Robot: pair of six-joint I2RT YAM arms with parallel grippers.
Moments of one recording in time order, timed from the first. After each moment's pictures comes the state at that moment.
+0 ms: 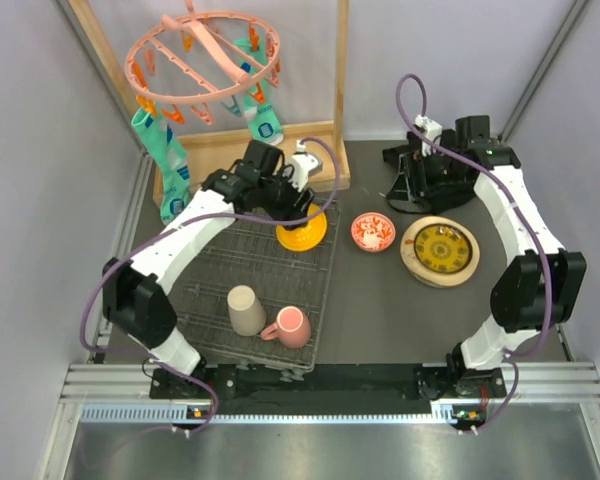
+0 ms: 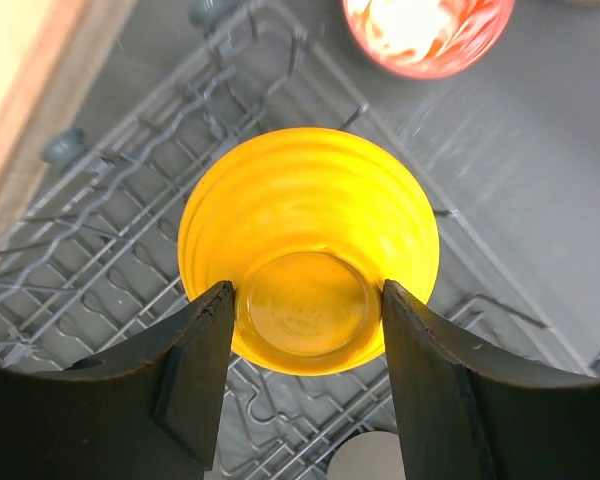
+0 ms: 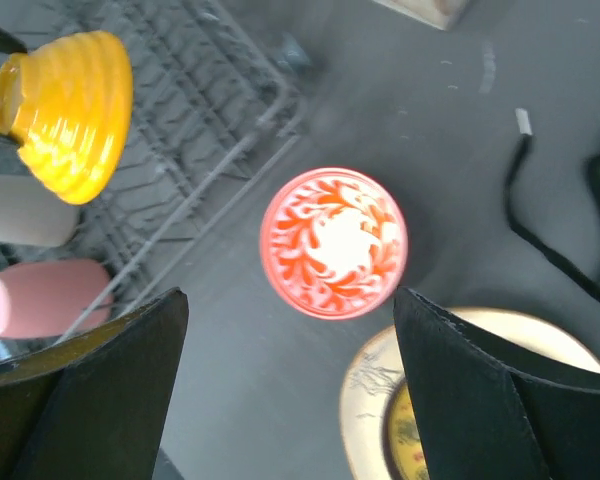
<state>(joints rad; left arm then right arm) -0.54 1.64 1.52 -0.73 0.29 0.25 0.07 1.63 1.54 -0.81 -0.68 -0.22</state>
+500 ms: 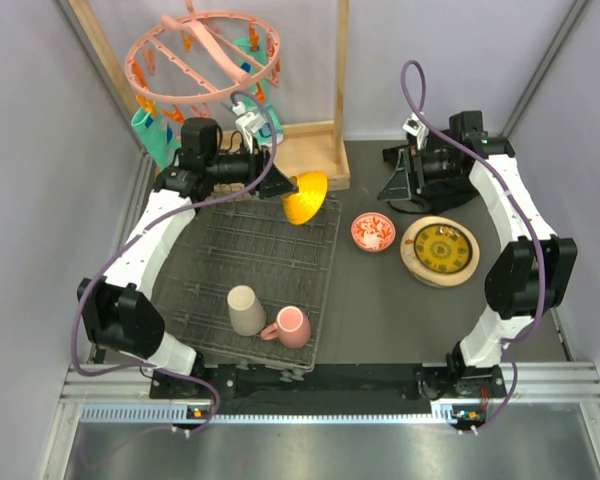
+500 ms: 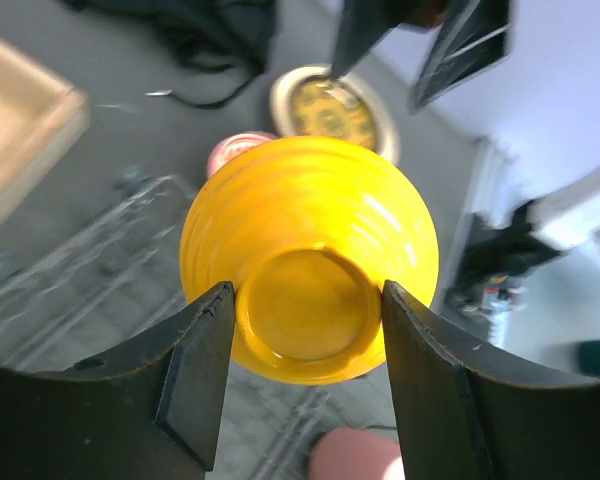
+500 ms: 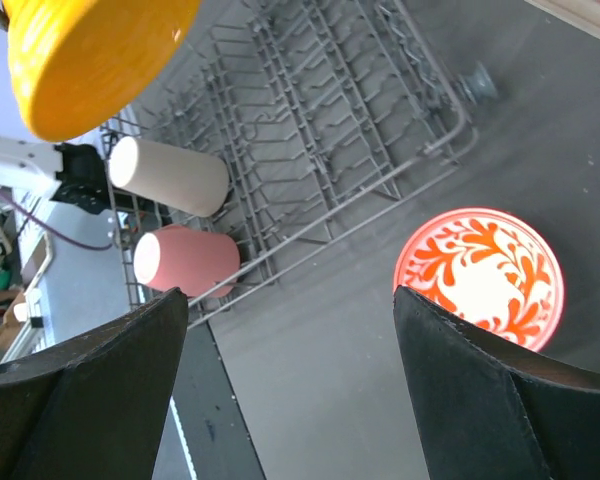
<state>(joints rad) -0.27 1.51 1.49 -0.45 0.90 -0.08 0.07 1.73 1.66 -0.98 -1.05 -0.26</state>
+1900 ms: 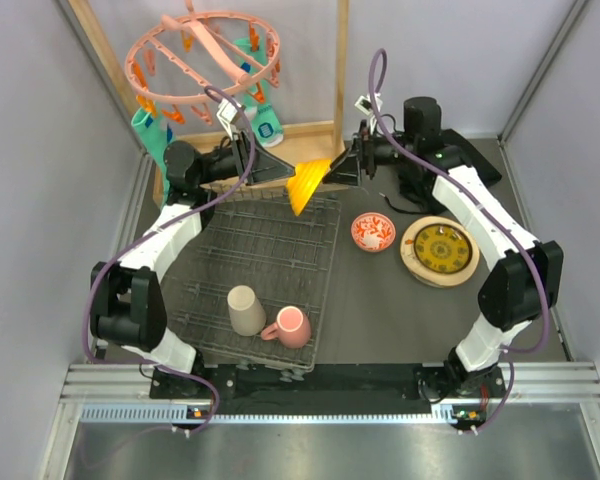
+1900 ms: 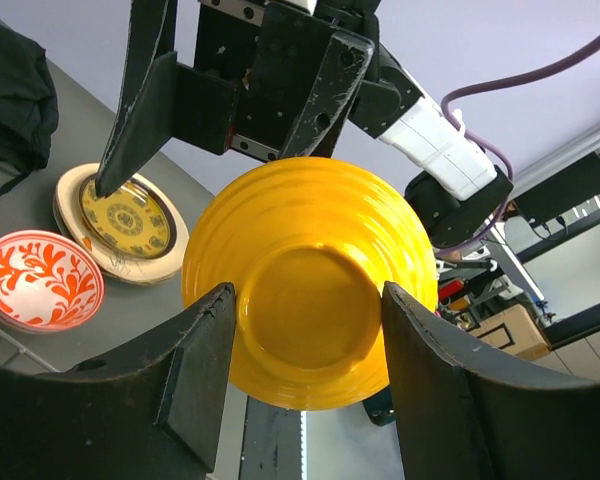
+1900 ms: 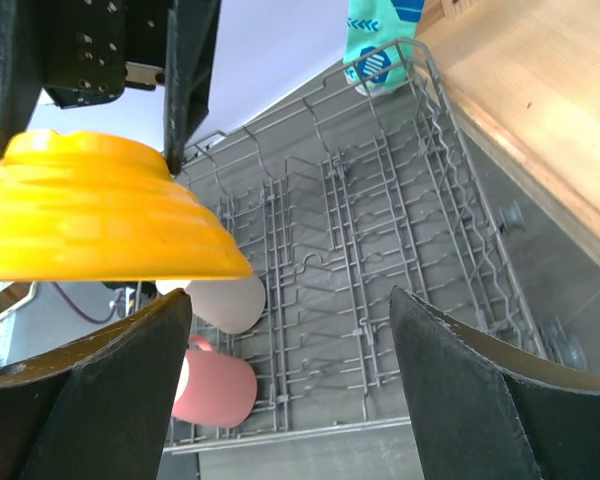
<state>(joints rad) -0.20 1.55 1.18 0.88 1.21 -1.30 0.36 1.68 1.61 -0.30 -1.02 0.16</state>
